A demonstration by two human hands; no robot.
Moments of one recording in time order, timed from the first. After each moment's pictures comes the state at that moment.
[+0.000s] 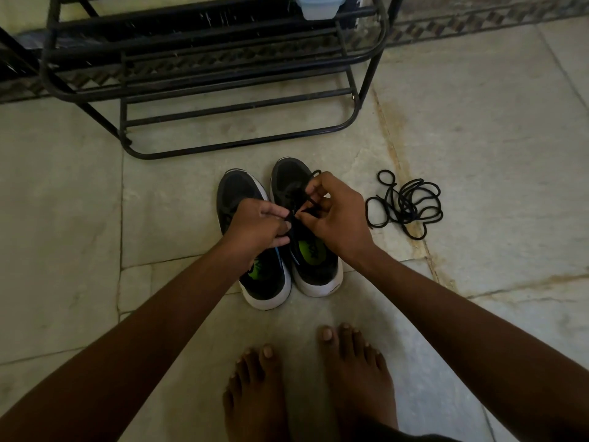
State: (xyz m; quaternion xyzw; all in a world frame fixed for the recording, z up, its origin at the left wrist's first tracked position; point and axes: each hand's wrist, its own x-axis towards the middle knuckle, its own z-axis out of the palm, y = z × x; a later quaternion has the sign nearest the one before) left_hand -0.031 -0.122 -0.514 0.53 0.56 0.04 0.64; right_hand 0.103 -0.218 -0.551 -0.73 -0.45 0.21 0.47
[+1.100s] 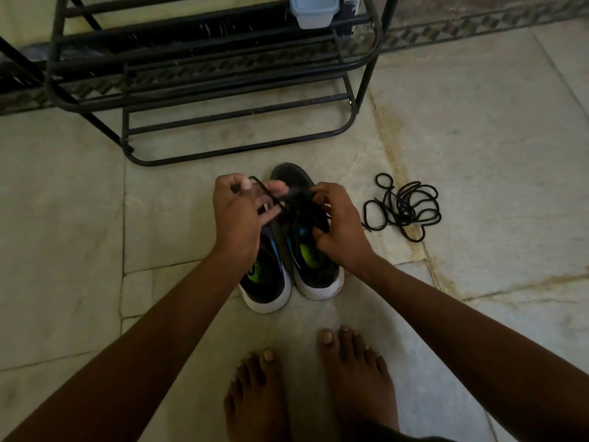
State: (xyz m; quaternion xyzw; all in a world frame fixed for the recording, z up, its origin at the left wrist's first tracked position) left_hand -0.024 -0.122 -0.503 0.46 0.50 0.33 0.65; right_hand 0.110 -0.230 -0.582 -0.71 -0.48 0.21 0.46
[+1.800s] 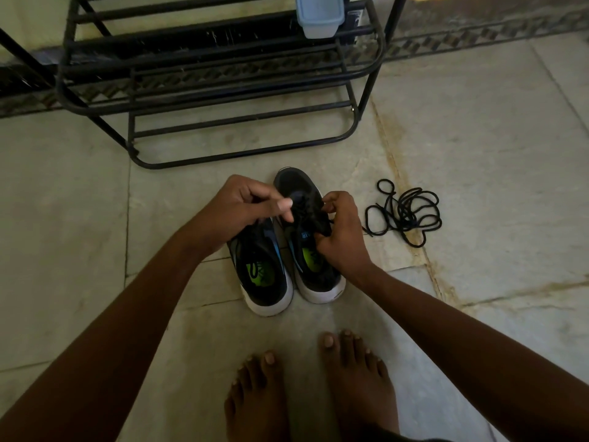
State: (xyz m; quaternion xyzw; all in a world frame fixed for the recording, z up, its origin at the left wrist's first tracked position) left_hand -0.052 -0.080 -0.469 0.76 0.24 0.07 0.60; right_hand 0.100 -0.231 -0.592 -0.76 -0.41 0.19 0.47
